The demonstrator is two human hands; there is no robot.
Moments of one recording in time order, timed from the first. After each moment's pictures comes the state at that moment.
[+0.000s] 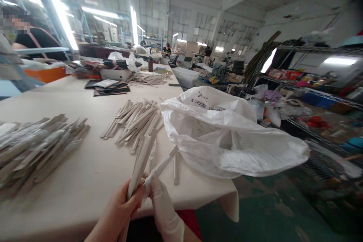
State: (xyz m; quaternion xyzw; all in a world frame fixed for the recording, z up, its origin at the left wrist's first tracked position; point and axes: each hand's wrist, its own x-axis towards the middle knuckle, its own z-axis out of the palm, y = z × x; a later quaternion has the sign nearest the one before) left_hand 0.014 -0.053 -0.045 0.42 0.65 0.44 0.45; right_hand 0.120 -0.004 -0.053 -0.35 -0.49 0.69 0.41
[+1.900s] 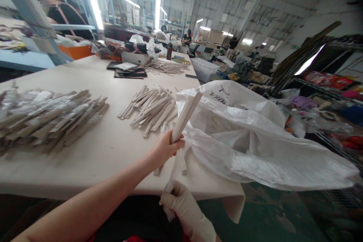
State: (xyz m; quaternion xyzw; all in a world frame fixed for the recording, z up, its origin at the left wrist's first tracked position) left_hand 0.051 0.039 0.014 0.51 0.56 0.47 0.45; right_hand 0.178 -0.032 -0.045 -0.41 -0.38 0.79 0.26
